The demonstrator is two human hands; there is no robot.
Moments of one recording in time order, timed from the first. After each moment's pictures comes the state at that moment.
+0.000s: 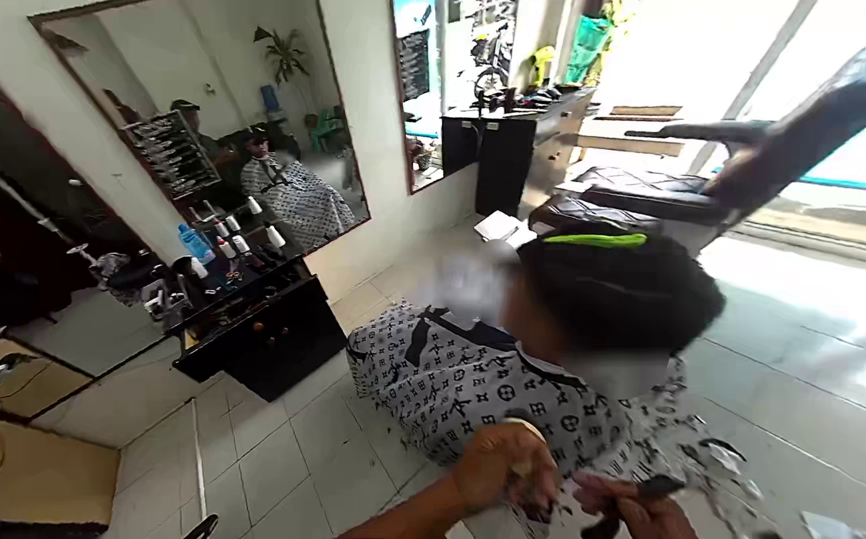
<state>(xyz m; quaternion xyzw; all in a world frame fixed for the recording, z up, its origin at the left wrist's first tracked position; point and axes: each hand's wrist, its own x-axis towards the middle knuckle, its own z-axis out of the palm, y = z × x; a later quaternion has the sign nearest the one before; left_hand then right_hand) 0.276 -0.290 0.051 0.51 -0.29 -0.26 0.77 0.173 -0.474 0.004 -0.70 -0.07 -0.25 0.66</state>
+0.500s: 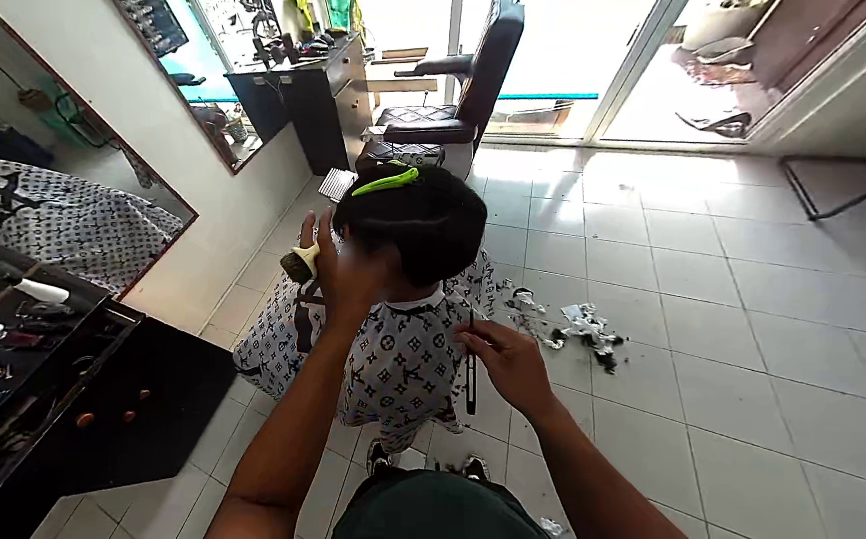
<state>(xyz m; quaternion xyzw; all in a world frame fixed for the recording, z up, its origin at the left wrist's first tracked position) 0.431 -0.363 0.120 0.78 -0.30 0.17 0.53 0.222 -0.500 0.049 -0.81 0.13 -0.28 0.50</state>
